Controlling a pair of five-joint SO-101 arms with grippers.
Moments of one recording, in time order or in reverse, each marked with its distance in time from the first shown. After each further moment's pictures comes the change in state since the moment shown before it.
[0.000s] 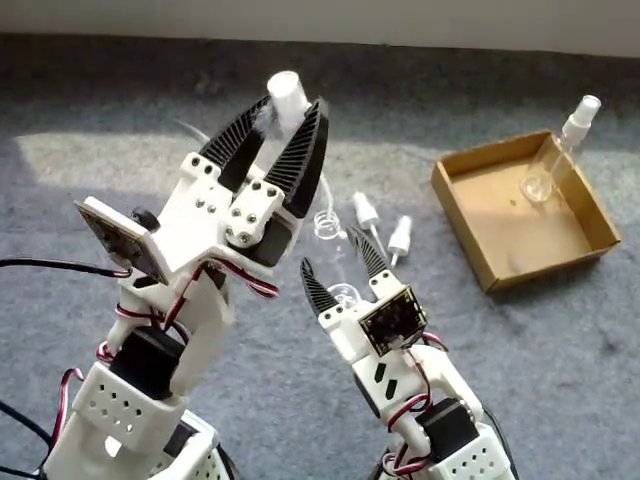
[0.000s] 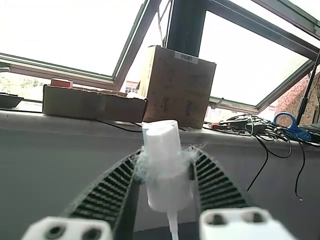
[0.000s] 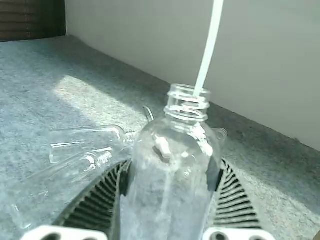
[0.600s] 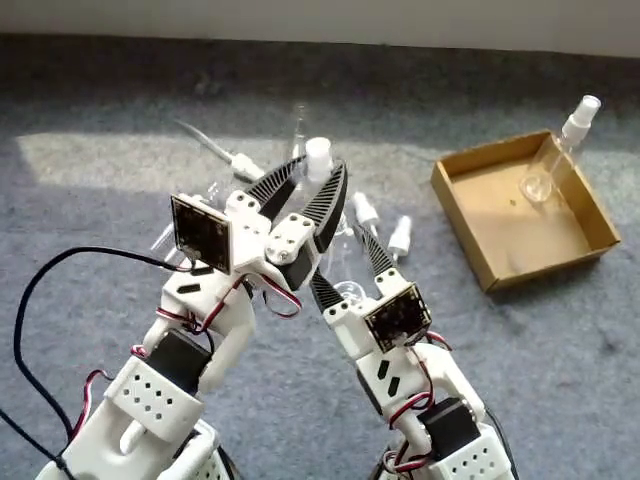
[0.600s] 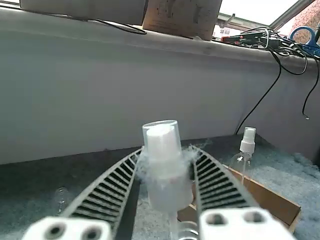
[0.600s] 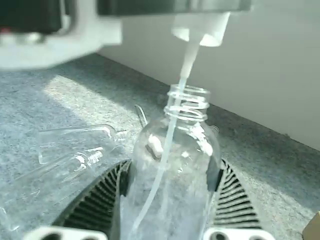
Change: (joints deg) left arm 2.2 0.0 16.5 0.0 0.0; right arm 2.5 0.0 0.1 0.0 0.2
